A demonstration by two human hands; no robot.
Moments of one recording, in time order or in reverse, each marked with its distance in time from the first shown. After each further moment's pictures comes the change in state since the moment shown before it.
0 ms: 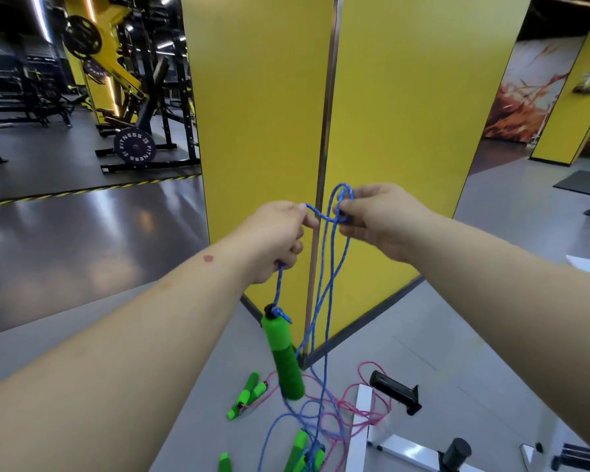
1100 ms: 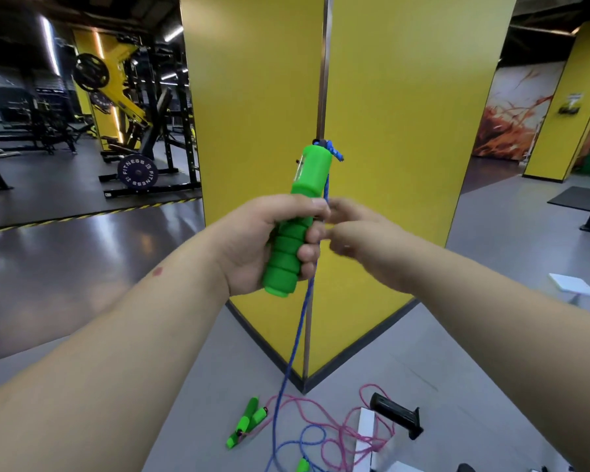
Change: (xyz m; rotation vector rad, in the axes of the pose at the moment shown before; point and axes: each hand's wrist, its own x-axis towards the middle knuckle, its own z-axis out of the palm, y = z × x) left_hand -0.060 0.054 -0.015 -0.323 -0.524 0.091; right_hand -0.043 -0.021 -0.002 -0.199 -0.281 -0.183
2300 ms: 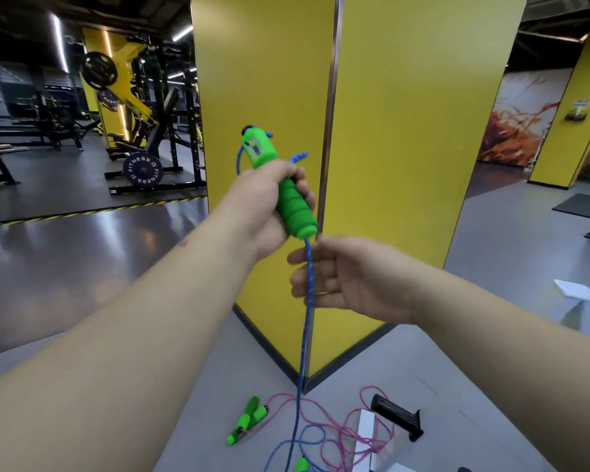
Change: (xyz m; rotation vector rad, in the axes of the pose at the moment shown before) left_hand 0.031 0.017 -0.006 -0.305 0.481 0.258; right_hand -0.026 0.002 0.024 0.381 -0.292 0.205
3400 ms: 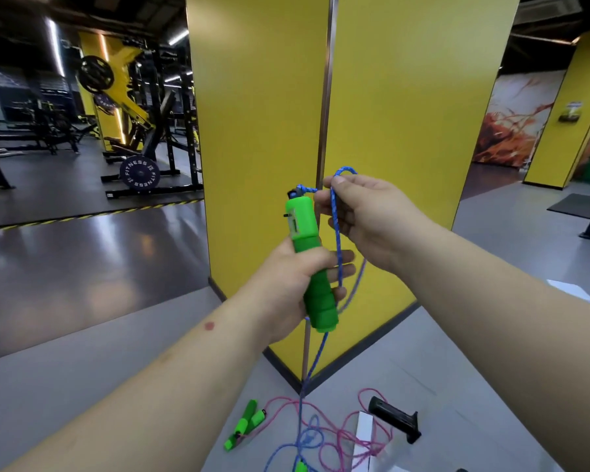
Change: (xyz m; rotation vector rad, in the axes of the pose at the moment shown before) left_hand -0.045 -0.066 -0.012 0.207 -0.158 -0.168; right_hand 0.023 -0.047 -0.010 0.045 0.472 -0.378
